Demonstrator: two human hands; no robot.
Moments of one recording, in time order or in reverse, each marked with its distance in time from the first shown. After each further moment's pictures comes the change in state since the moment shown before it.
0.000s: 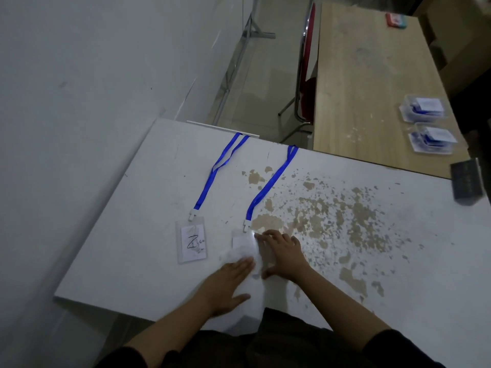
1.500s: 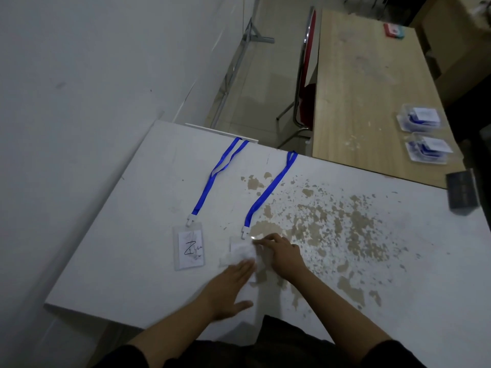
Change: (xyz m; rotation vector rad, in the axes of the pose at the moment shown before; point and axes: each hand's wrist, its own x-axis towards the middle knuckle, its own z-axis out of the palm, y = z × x) left_hand 0.017 -0.003 0.003 -0.015 -0.004 0.010; right_hand 0.011 -0.007 -0.013 0.112 0.028 0.095
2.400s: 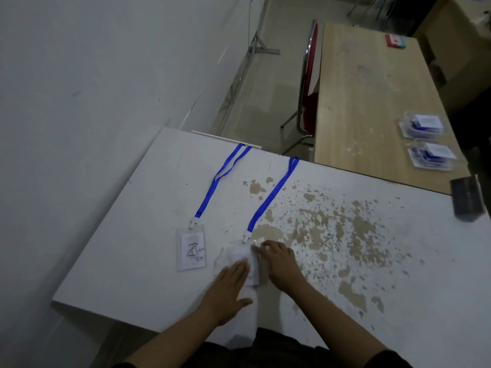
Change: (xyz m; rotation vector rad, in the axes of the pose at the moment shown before) left_hand -0.007 0.015 0.009 0.010 0.080 -0.184; right_hand -0.015 -0.009 0.010 -0.082 0.076 -0.104
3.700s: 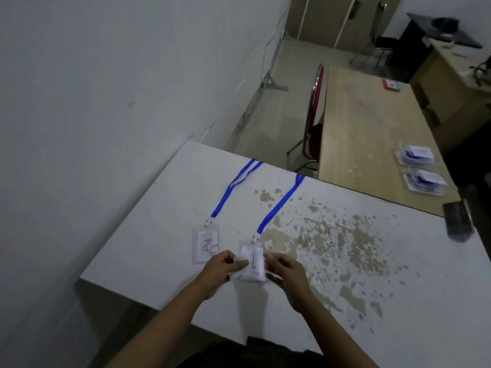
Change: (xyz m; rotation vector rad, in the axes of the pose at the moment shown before) left_hand -0.047 0.006 -0.086 -1.442 0.200 -0.372; right_hand -0.077 -0.063 -0.033 1.500 0.162 0.281
